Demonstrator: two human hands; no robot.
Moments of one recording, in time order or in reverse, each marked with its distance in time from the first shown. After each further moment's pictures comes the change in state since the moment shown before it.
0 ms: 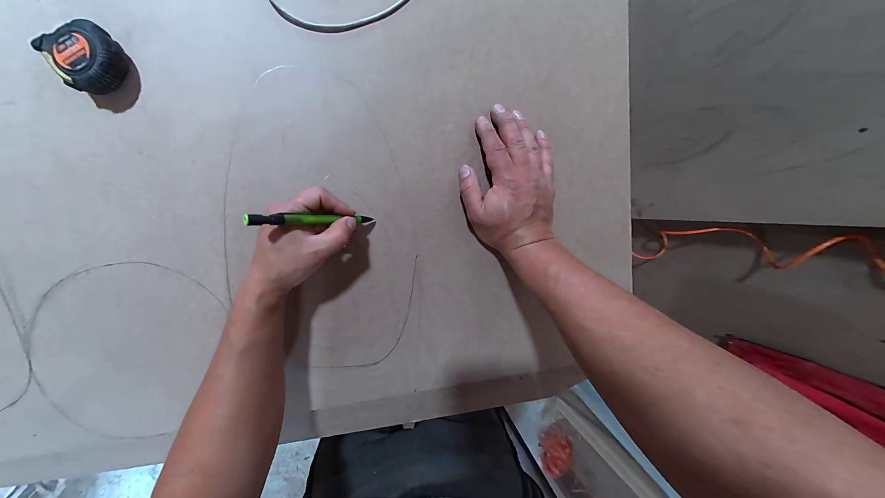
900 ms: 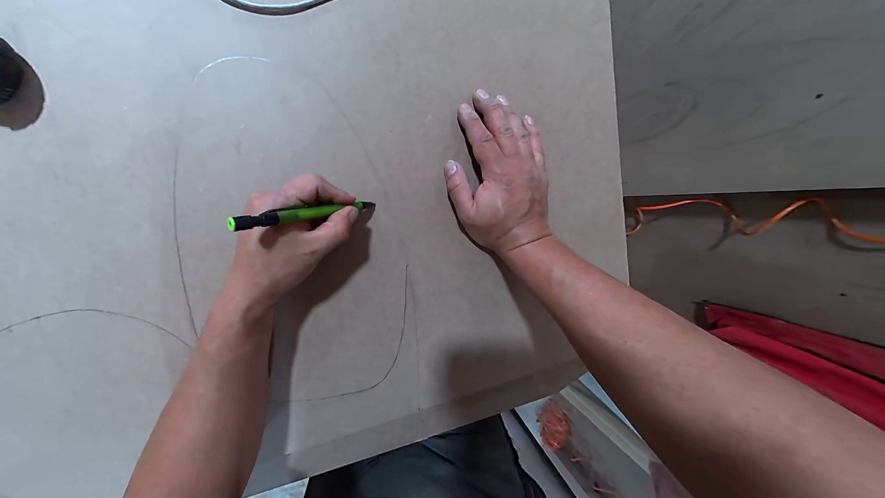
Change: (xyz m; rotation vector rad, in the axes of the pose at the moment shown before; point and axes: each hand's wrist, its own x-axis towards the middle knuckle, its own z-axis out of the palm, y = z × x) left_hand 0.030 0.007 0.012 0.071 -0.075 0.033; right_hand 0.002 0.000 0.001 0.016 0.015 -0.011
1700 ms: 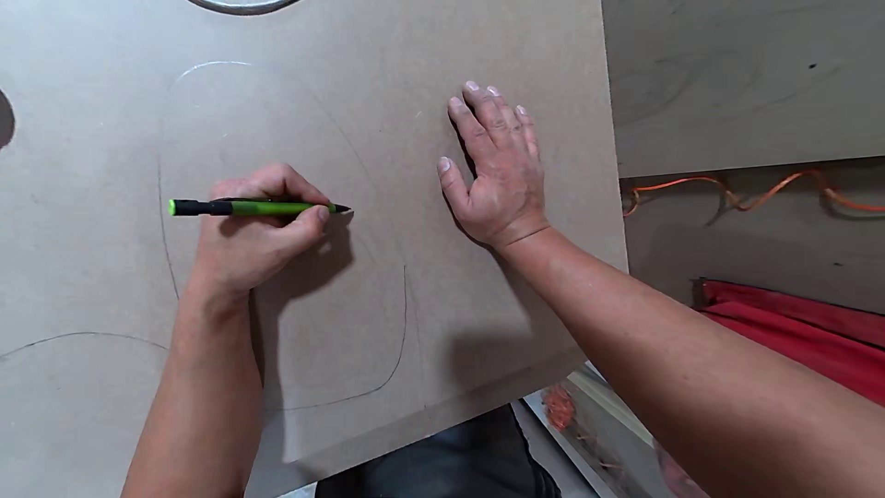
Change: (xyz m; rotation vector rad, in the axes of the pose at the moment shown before) left_hand 0.020 -0.011 -0.029 -0.016 -0.102 0.150; right_hand 0.001 0.001 0.000 0.000 0.001 0.001
